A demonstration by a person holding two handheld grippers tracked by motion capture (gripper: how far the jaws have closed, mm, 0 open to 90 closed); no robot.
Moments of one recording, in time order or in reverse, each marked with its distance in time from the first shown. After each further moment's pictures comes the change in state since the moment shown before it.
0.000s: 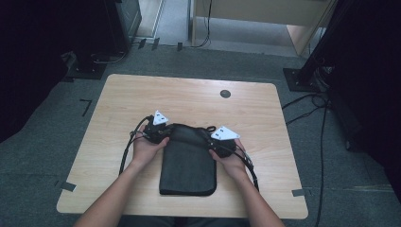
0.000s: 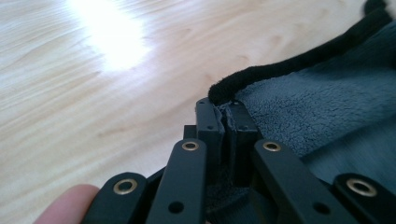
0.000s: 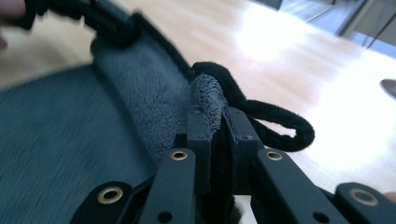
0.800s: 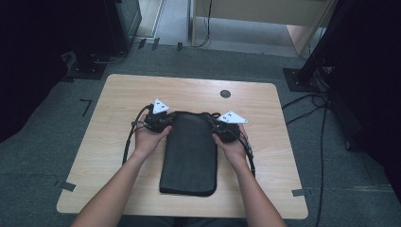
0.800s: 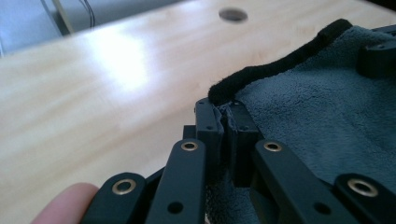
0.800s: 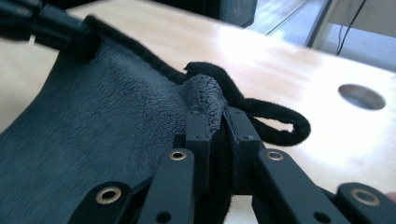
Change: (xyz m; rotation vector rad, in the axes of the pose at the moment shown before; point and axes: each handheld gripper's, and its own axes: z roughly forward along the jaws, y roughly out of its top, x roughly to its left) left arm 0.016 0.051 -0.001 -0.100 0.035 -0.026; right arm -0.042 0.037 0.007 -0.066 -0.064 0.184
